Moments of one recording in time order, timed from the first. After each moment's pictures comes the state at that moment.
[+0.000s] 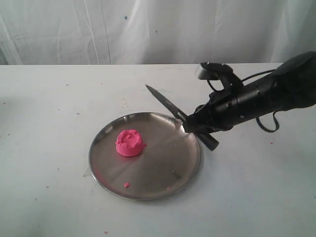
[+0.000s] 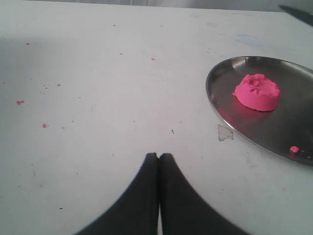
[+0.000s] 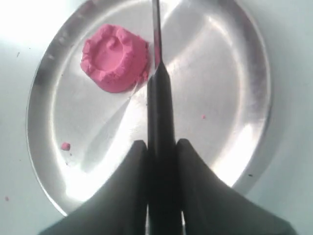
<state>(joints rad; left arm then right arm) -0.05 0.01 0.02 -0.21 0.38 0.07 0.24 1.74 -1.01 1.07 0.66 -1.14</state>
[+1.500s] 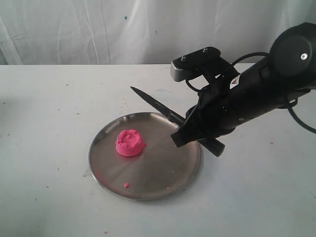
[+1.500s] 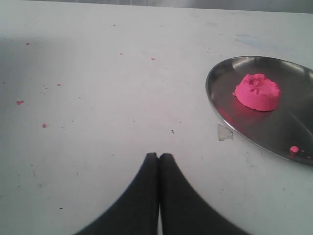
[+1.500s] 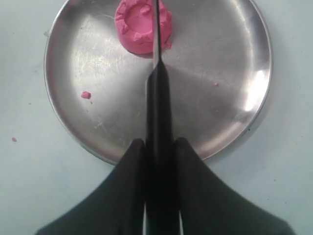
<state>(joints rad) -0.05 0.01 0.02 -0.21 0.38 0.07 0.52 1.46 -0.99 0.36 0.61 -0.45</state>
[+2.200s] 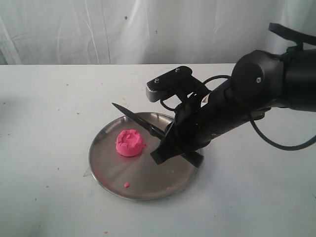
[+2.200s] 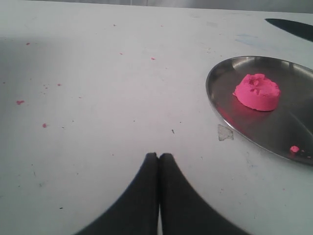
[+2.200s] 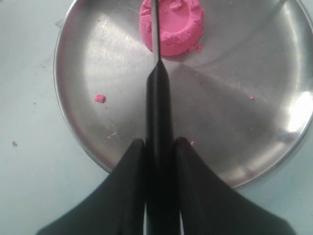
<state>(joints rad) -0.05 0.01 0.02 -0.21 0.38 0.07 0.62 1.56 -0.99 0.37 0.51 -0.48</state>
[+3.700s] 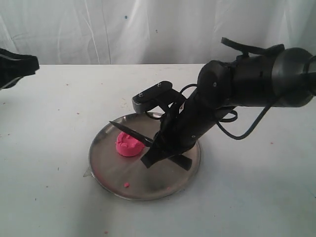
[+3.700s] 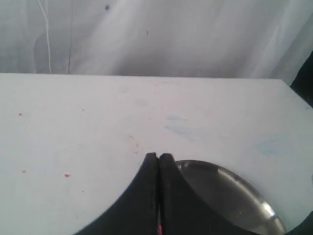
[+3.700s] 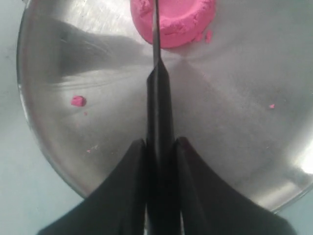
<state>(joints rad) -0.05 1.07 -0.66 1.50 -0.30 -1.70 0.62 1.78 -1.12 0.34 0.56 -0.48</state>
